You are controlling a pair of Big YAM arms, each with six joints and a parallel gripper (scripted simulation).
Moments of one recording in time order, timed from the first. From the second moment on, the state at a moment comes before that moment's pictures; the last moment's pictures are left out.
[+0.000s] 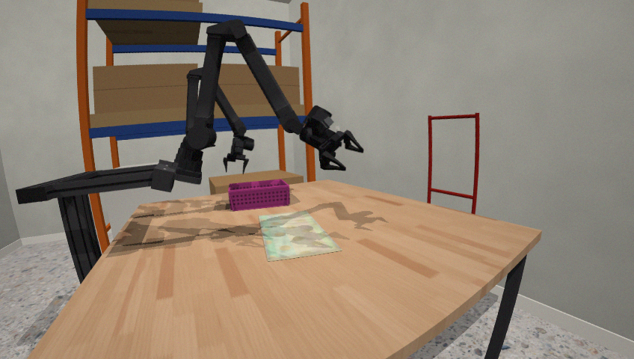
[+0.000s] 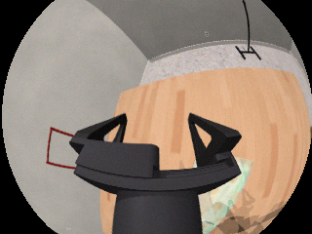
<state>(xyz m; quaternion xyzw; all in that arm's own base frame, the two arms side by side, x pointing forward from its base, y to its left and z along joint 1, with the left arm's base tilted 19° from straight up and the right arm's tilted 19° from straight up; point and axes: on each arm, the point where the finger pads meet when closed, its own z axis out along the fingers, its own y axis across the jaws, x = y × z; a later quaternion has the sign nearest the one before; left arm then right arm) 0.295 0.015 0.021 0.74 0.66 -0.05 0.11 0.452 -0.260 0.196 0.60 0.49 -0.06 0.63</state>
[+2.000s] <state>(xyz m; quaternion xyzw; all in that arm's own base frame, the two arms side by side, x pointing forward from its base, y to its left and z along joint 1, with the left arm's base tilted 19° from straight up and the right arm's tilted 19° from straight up) 0.485 -0.222 -0.068 0.25 0.88 0.02 0.40 0.375 -0.224 -0.082 0.02 0.94 -0.10 0.32</state>
